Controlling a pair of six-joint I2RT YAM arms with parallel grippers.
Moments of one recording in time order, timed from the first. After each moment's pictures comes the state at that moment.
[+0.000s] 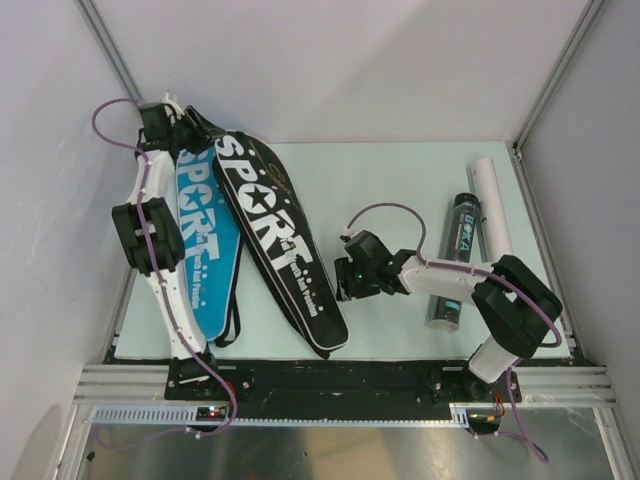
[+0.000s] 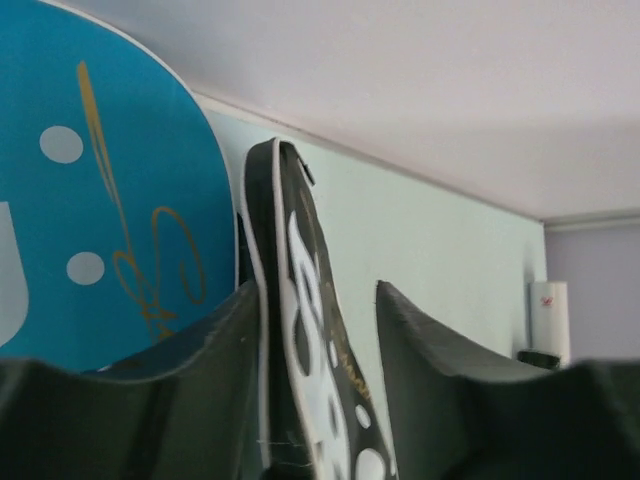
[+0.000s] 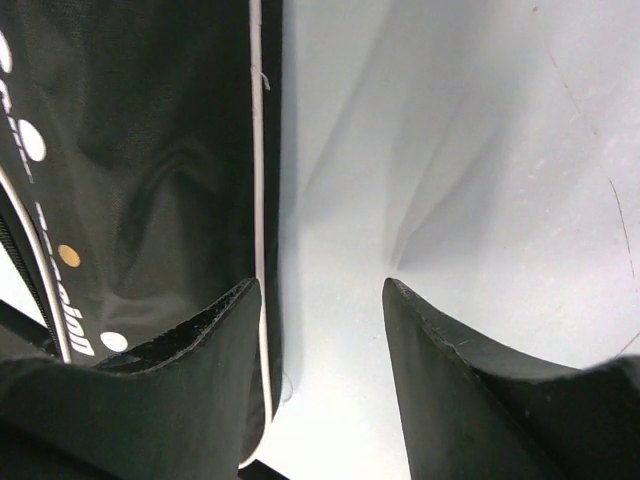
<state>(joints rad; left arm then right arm) 0.22 2.27 2.06 -0.26 0.60 -0.56 0.83 1.63 0.90 -0.24 -0.07 0.54</state>
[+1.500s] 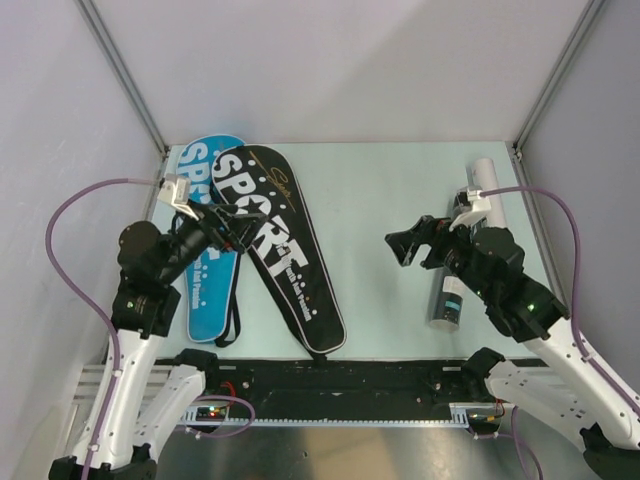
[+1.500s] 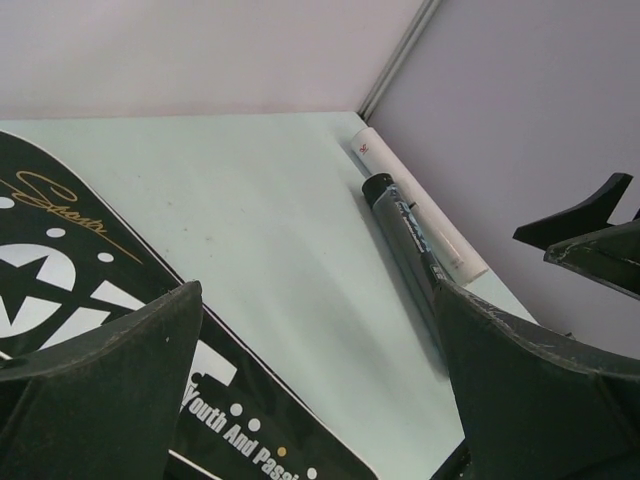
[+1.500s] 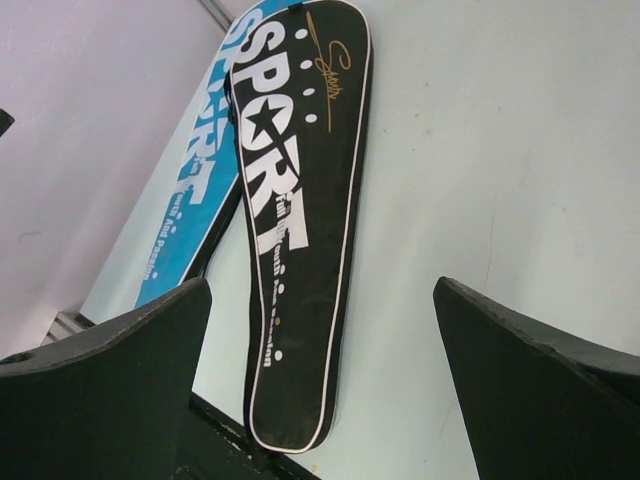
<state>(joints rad) -0.17 0.67 0.89 -0.20 0.47 -0.44 0.66 0.72 0.92 -0.38 0.10 0.52</state>
